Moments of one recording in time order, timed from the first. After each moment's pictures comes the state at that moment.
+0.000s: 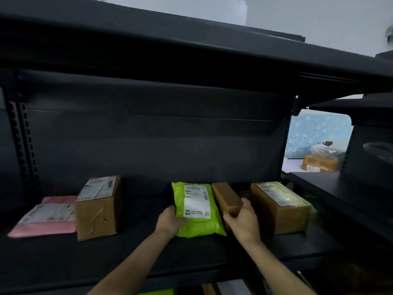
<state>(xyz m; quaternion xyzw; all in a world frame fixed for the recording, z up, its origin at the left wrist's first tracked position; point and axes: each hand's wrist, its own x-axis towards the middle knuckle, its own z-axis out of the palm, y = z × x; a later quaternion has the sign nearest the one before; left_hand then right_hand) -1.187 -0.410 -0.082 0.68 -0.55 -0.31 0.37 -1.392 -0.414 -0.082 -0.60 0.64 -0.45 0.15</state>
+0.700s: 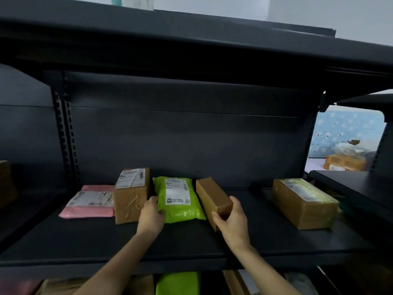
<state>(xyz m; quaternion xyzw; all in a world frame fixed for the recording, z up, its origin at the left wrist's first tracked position) -1.088 -0.358 -0.088 0.72 -0.54 -0.14 0.42 -1.304 -0.376 -0.097 -0.65 0.55 -0.49 0.18</state>
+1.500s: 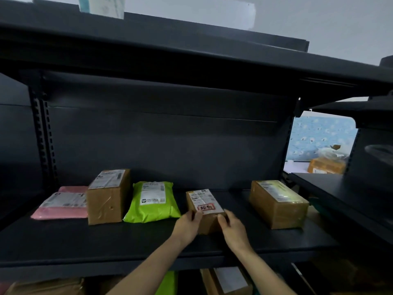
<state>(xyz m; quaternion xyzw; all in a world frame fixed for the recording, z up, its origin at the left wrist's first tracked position) -1.229 -0.361 -0.088 0.63 -0.59 -0.29 0.40 -1.373 -0.377 -0.101 -0.66 0.57 -0.41 0.29</state>
